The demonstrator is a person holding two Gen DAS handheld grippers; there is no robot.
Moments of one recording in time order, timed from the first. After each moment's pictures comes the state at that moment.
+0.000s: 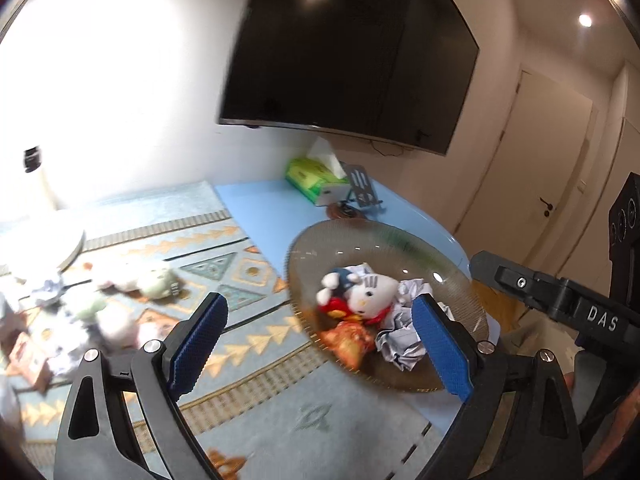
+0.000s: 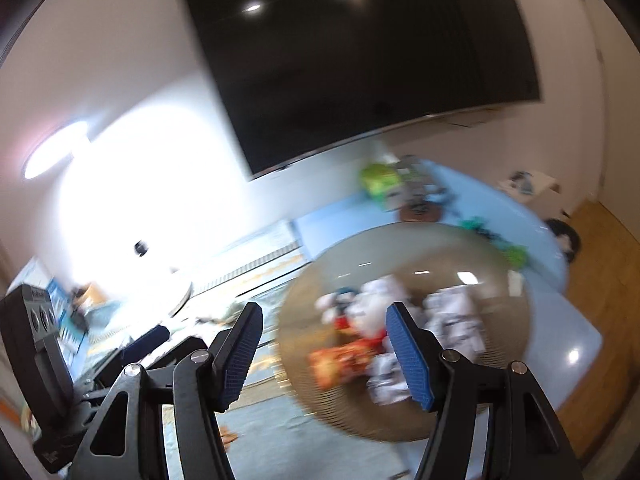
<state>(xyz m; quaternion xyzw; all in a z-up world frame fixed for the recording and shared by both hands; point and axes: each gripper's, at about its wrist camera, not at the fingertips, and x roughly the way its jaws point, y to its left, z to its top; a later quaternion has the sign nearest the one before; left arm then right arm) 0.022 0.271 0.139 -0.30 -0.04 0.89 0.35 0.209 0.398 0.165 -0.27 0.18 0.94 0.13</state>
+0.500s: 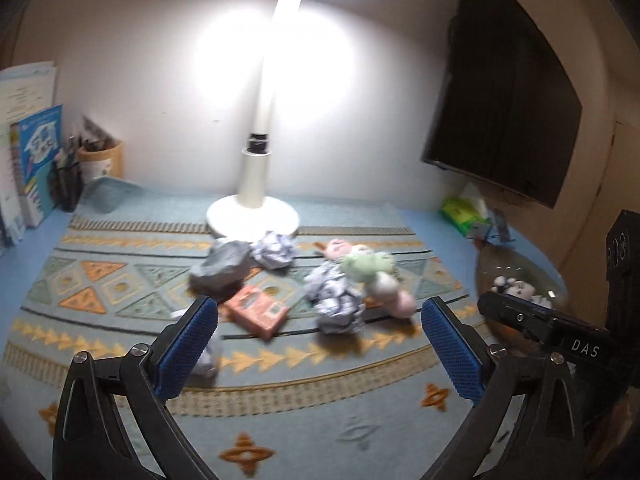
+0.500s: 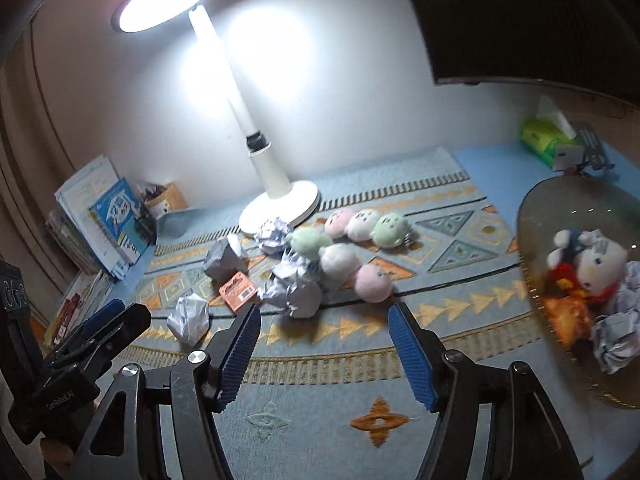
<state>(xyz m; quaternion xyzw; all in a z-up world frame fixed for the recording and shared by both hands) 0.038 0.069 0.117 -0.28 -0.07 0.95 0.12 0.118 0.243 0.094 -0.34 0.14 0.93 -0.05</state>
